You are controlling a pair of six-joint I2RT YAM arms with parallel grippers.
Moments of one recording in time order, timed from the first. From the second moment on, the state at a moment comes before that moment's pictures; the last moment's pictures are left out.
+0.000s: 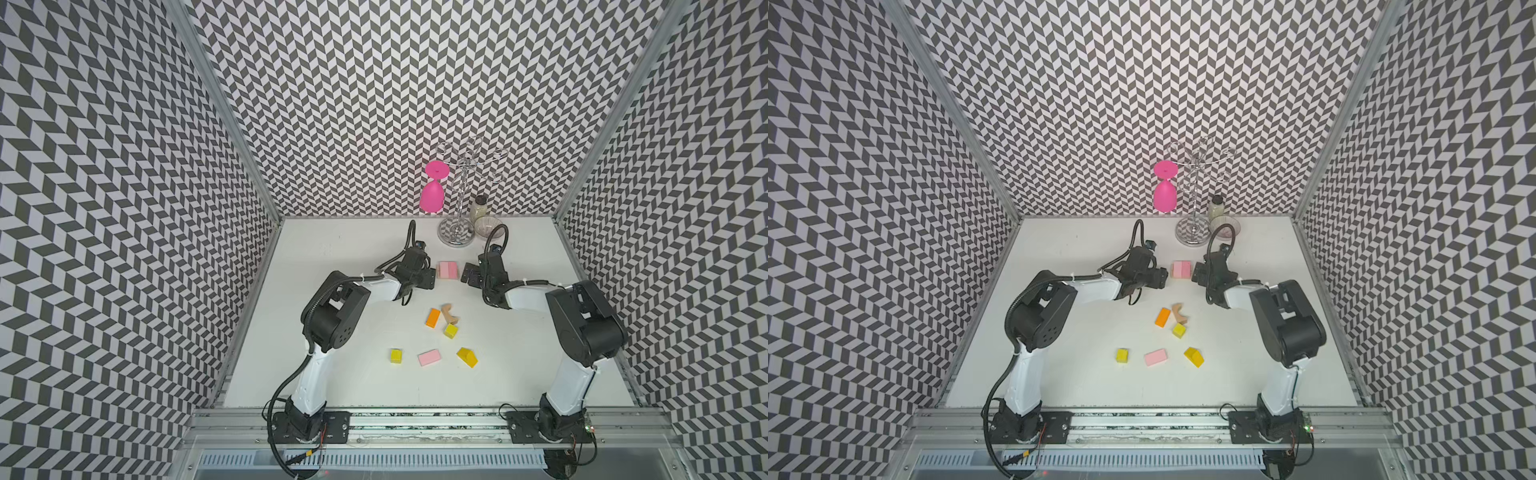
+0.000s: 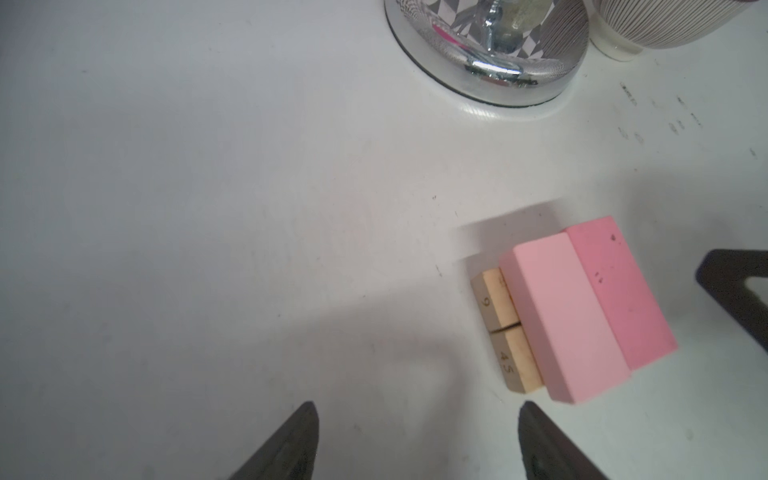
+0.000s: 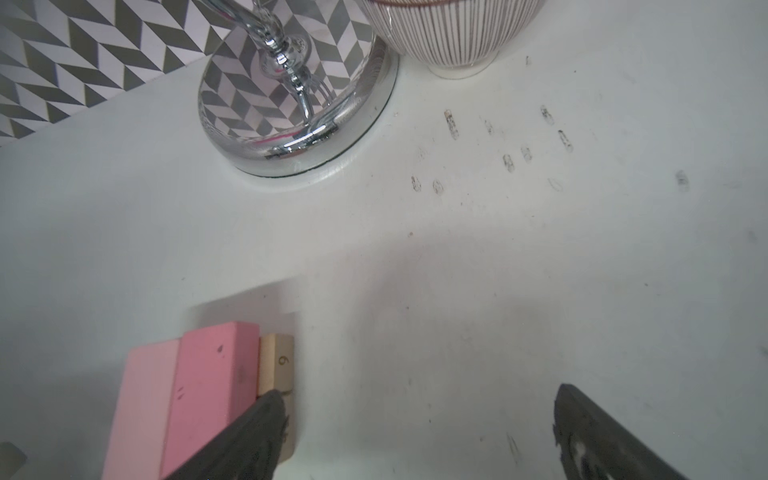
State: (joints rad) left arm -0.64 2.08 1.30 0.08 -0.07 -0.31; right arm 0.32 1.80 0.88 0.20 0.26 0.54
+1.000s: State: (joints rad) left arm -0.40 0.72 0.11 0.49 -0.58 -0.36; right arm 0.86 1.12 0.56 -0.08 0.44 0.75
